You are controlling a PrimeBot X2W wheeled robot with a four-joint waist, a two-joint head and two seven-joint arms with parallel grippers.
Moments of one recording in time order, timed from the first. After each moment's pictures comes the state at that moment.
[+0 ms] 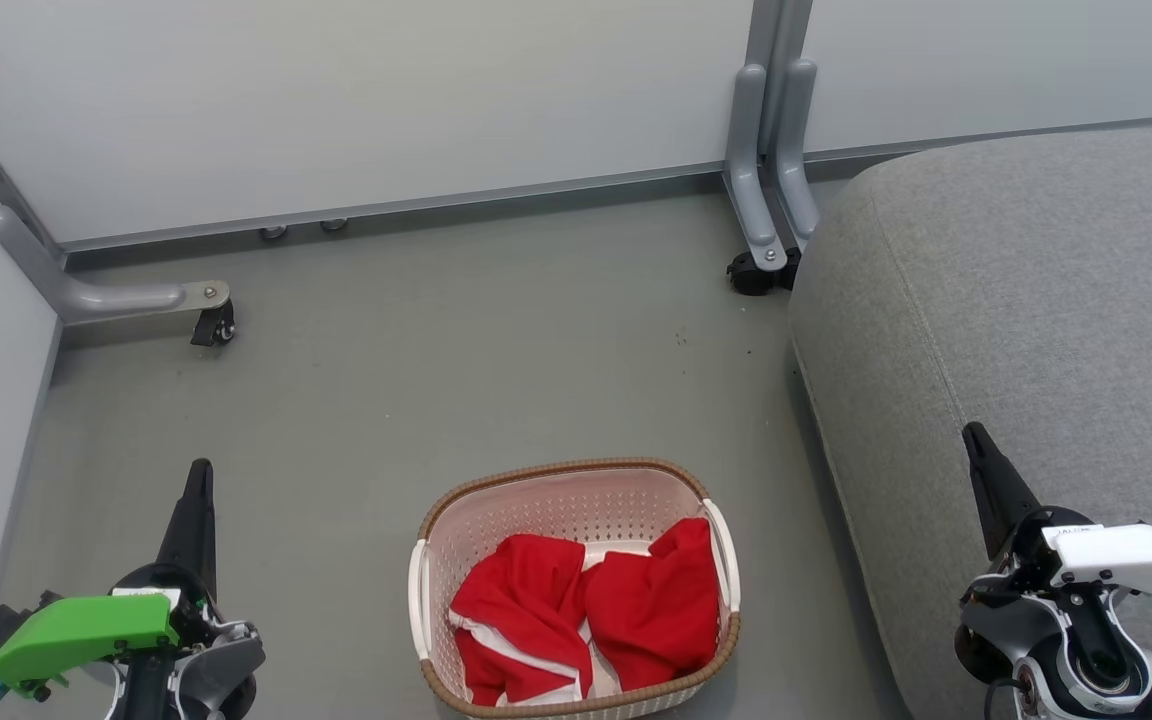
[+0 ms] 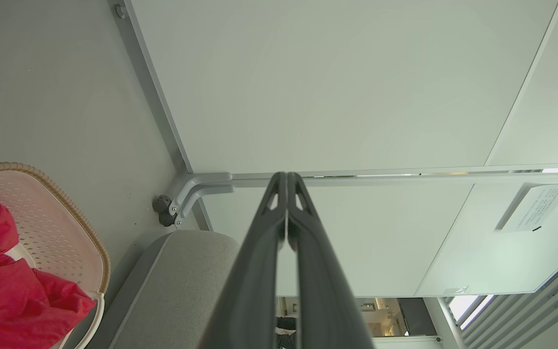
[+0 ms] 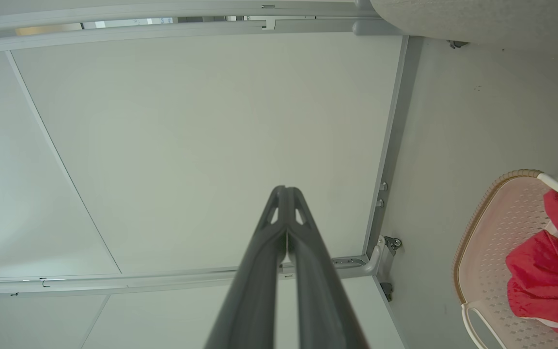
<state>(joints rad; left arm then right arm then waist) -0.10 0.05 0.11 0.25 -1.62 -0.13 0.11 -0.11 -0.05 -0.11 0.24 1.61 0.13 0.11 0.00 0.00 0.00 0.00</state>
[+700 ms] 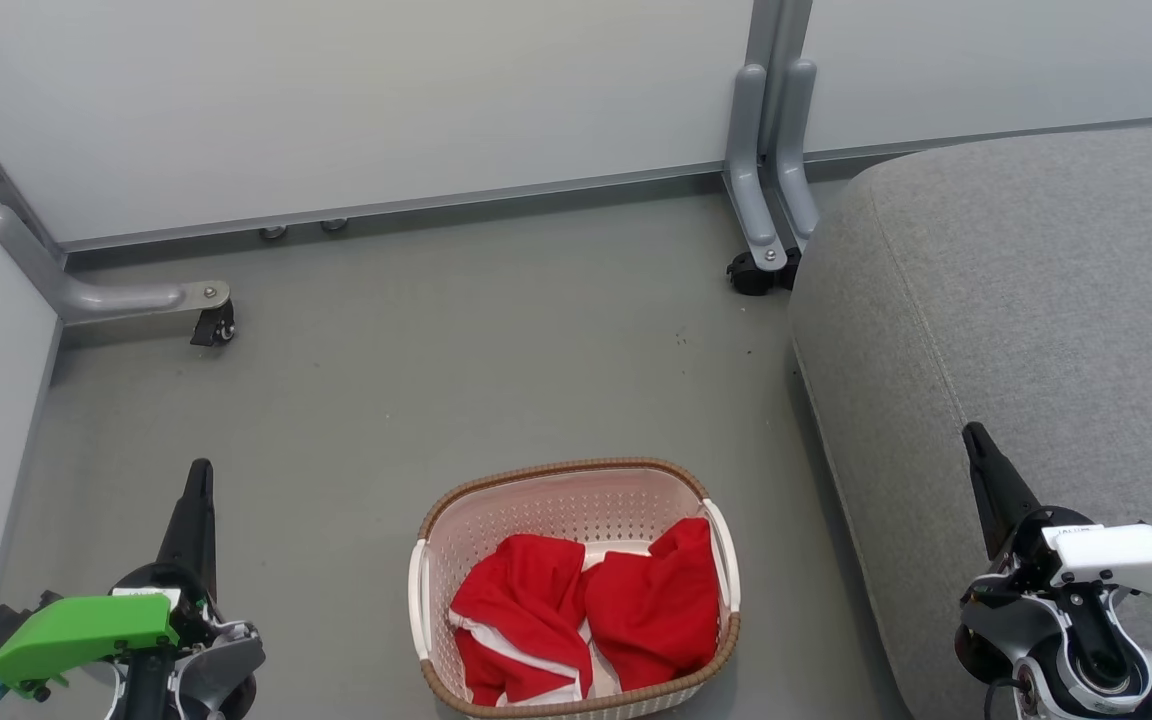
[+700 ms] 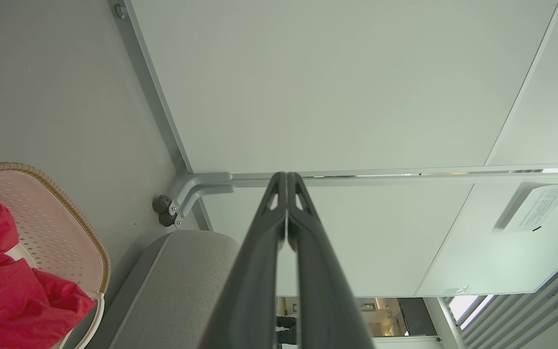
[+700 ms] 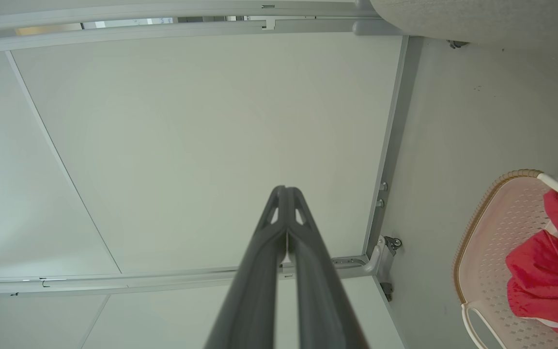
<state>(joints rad) -0.10 0.05 0.11 0.25 -1.62 -0.13 0.11 -0.11 -0.05 -0.11 0.24 1.61 0.13 0.11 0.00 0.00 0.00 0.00</state>
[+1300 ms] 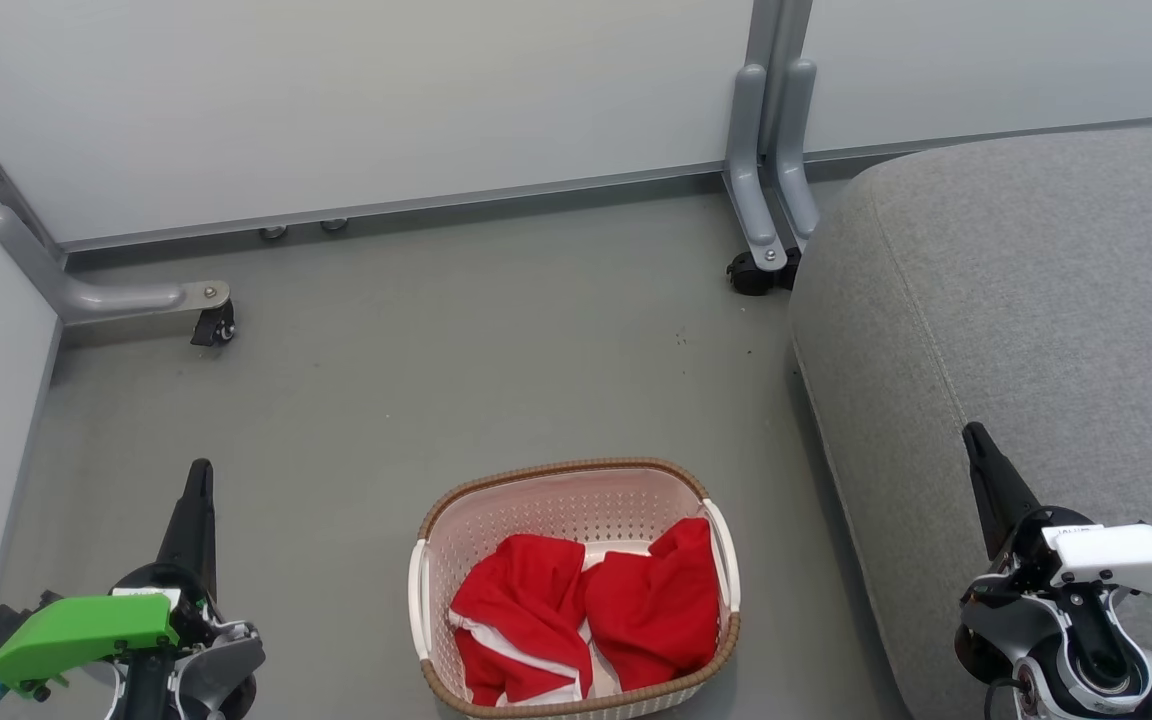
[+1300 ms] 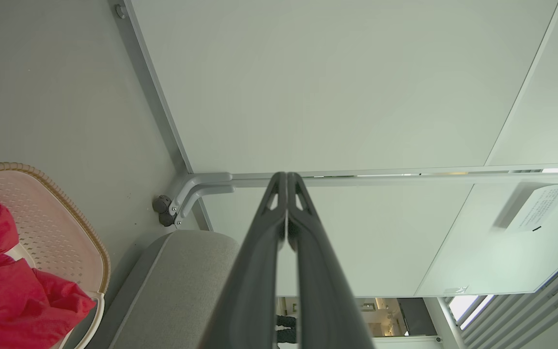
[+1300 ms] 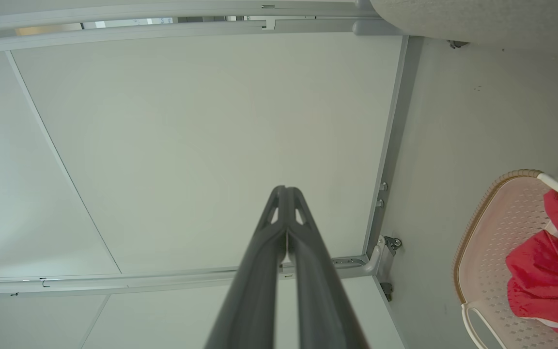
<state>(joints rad) -0.10 0.05 0.11 0.25 -1.62 -0.13 0.11 -0.11 -0.05 -0.11 0.24 1.61 0.13 0.11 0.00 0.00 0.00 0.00</state>
